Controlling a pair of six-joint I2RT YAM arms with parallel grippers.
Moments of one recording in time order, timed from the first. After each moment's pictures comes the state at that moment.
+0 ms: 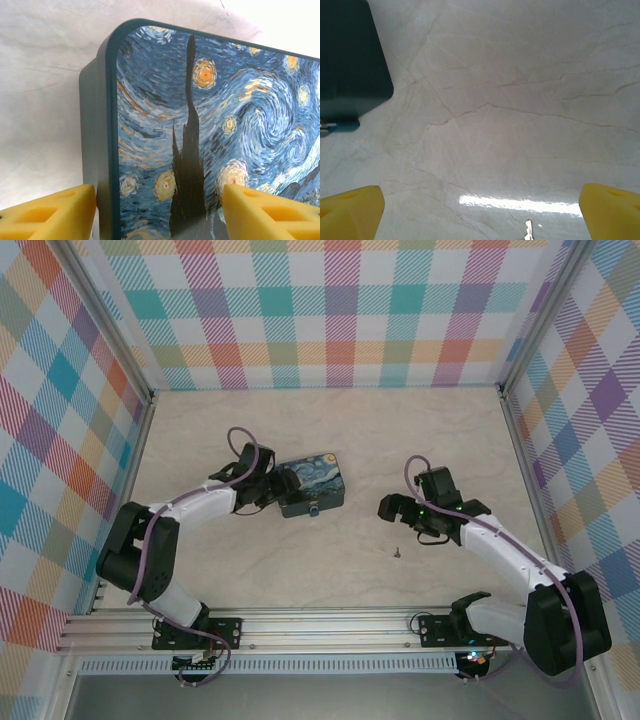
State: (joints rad) left arm -0.44 1.59 0.92 -0.23 0.15 -0.82; right arm 0.38 1.15 0.65 -0.51 -0.18 0.60
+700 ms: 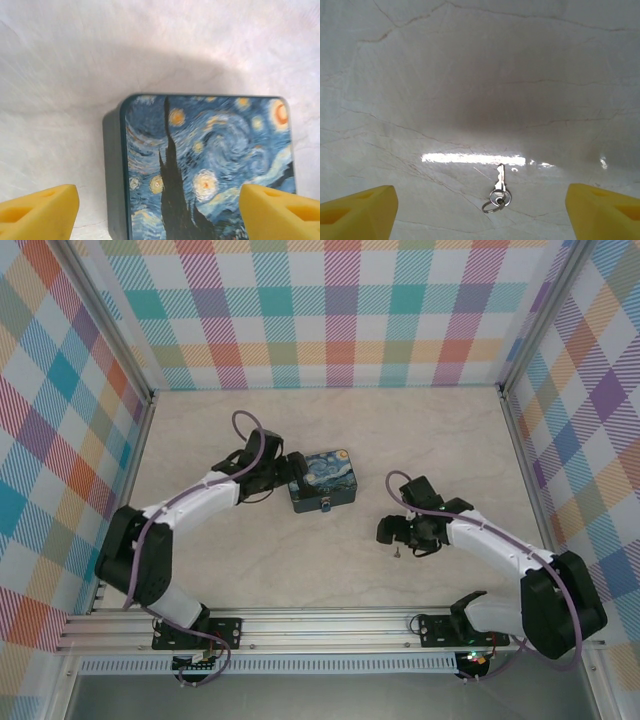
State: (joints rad) left arm -0.49 1.53 1.05 -0.33 -0.03 -0.75; right arm 0.50 1.24 0.66 -0.68 -0.11 0.60
